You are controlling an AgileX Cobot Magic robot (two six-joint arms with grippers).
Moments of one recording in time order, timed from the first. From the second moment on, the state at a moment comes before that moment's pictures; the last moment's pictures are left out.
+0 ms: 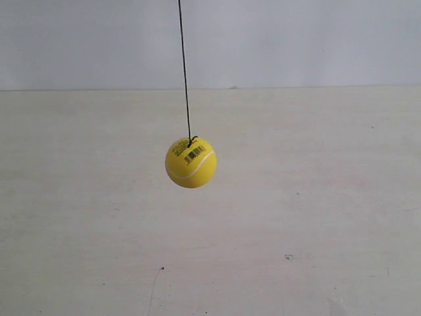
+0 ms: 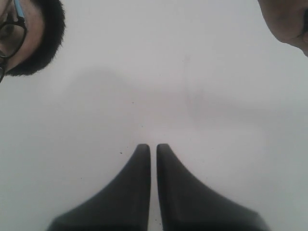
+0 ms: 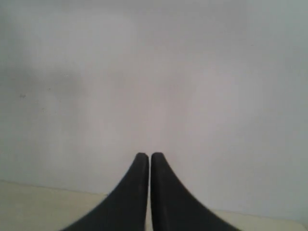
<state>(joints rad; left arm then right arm) -0.11 0.00 -0.54 1.11 -0.01 -1.01 0.14 0.00 -0.45 0.15 0.32 -0.18</state>
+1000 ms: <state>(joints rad) -0.11 0.00 -0.54 1.11 -0.01 -1.01 0.06 0.00 -0.01 0.31 0.08 -0.32</state>
